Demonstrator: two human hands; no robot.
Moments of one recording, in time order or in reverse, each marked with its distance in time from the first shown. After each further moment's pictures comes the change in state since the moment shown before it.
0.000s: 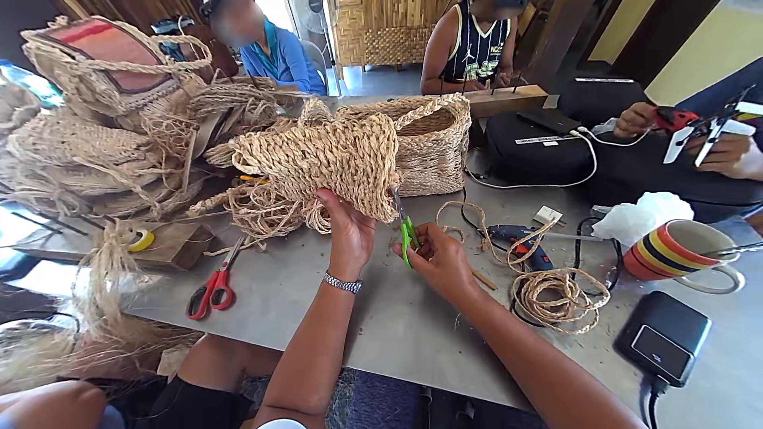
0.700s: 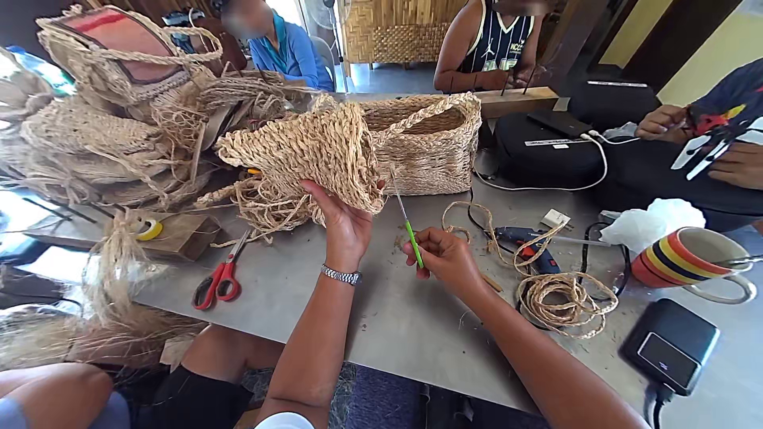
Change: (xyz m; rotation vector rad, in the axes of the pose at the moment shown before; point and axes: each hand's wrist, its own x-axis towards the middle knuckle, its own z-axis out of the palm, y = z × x) left_hand 0.009 0.010 -0.010 -0.110 0.114 0.001; right_hand 0.003 -0.008 -0.006 0.454 -0.174 0.138
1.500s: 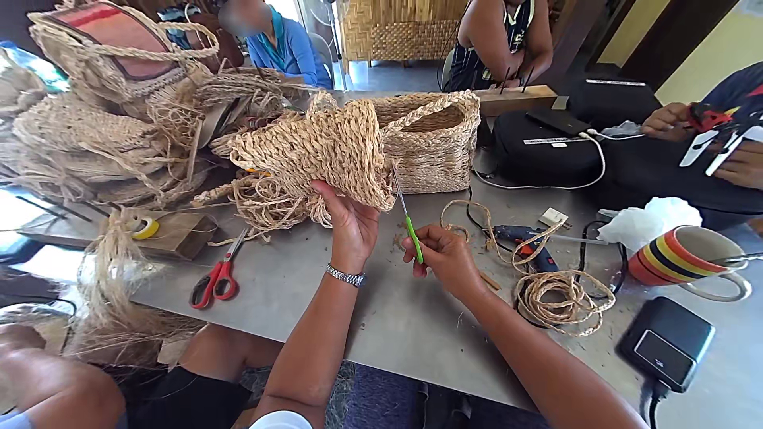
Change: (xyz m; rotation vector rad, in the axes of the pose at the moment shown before) left_hand -0.010 -0.006 0.008 -0.005 -0.087 -0.005; right_hand 0.000 -0.004 0.004 0.088 0.022 0.047
